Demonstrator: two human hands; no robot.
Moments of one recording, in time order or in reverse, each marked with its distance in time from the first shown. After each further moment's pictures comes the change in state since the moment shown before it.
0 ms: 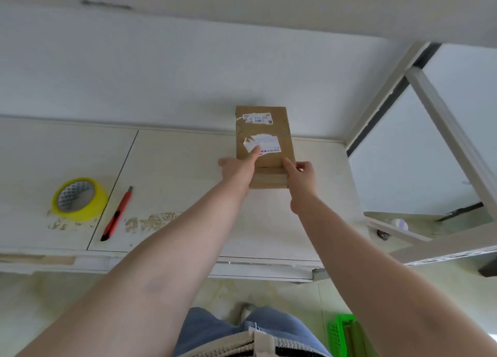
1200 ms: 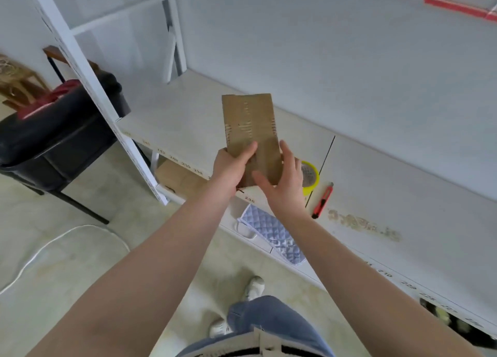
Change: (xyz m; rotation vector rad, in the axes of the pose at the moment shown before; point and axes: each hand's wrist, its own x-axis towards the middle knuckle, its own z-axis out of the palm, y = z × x) left_hand 0.008 -0.046 -0.560 -0.240 0.183 0.238; right_hand -0.361 0.057 0.399 -0.469 -0.570 -0.751
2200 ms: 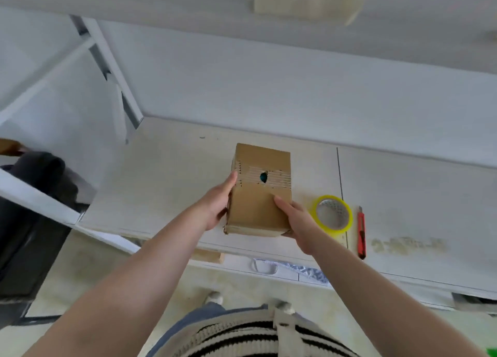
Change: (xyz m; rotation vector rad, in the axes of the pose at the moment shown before) left_hand 0.221 0.033 -0.054 0.306 -0.594 -0.308; right_hand 0.135 0.030 0.082 0.574 0.021 0.849
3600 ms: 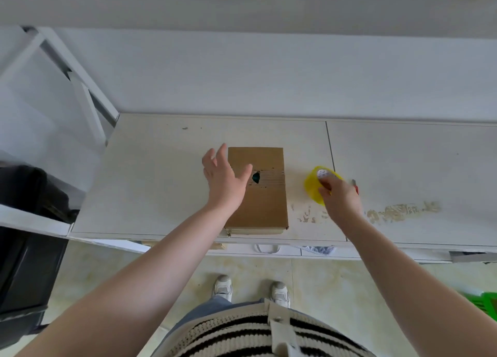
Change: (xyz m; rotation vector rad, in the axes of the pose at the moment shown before) left_hand -0.008 0.017 0.051 0.505 0.452 0.495; right_hand 0.009 0.009 -0.094 -0.911 0.522 -0.338
